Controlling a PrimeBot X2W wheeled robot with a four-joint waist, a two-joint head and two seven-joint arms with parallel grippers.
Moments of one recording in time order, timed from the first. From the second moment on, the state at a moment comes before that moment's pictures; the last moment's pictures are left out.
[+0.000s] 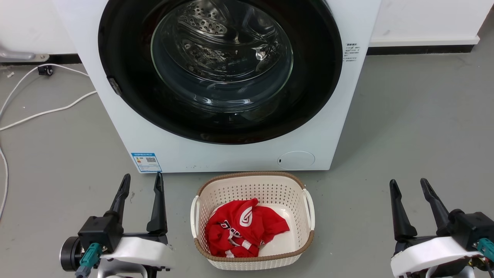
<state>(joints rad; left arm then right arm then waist) -0.02 0.10 -0.05 0.04 -0.22 -0.01 -0.21 0.04 -0.05 -0.04 0.01 0.15 0.13 -0.12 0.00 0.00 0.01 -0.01</state>
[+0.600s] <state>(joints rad) 0.00 0.08 -0.04 0.02 -0.09 0.00 -0.25 0.04 -0.05 -0.04 0.00 0.05 0.13 -0.15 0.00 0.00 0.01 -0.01</state>
